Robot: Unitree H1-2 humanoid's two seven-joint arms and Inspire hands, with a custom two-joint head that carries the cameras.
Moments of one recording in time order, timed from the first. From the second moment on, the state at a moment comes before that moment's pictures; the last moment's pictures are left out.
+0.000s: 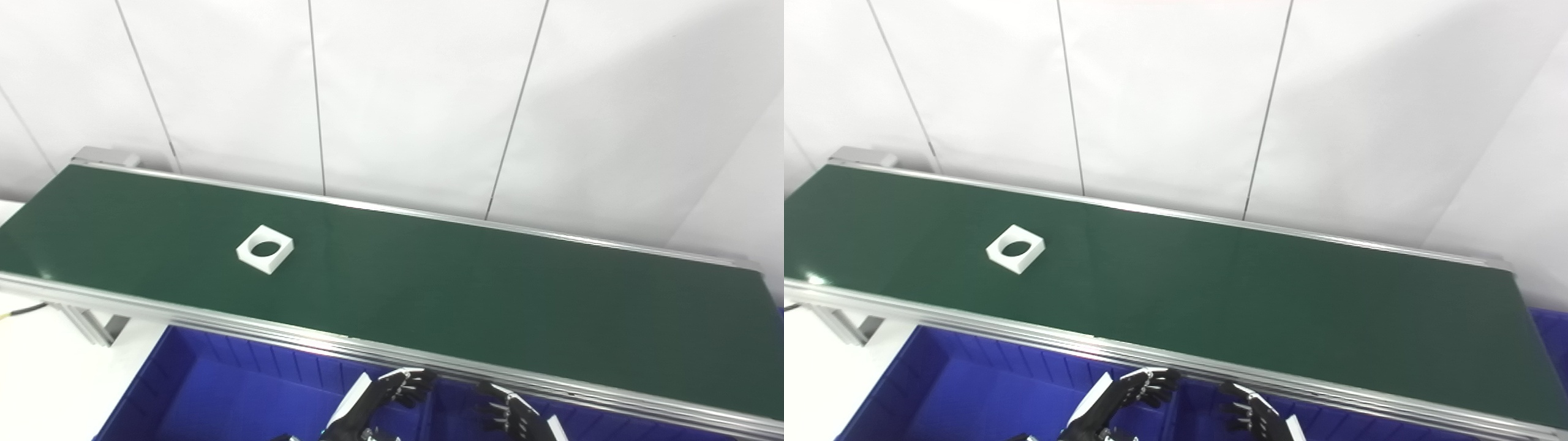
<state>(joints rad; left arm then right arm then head) -0.02 0.10 -0.51 0.52 0.15 -0.43 0.17 0.06 -0.14 0.22 0.42 -0.06 -0.42 0.12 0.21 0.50</state>
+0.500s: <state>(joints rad) -0.03 0.11 -0.53 0.27 0.18 -0.43 0.15 0.02 -0.15 0.22 0.45 -0.06 -0.42 0.13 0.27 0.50</state>
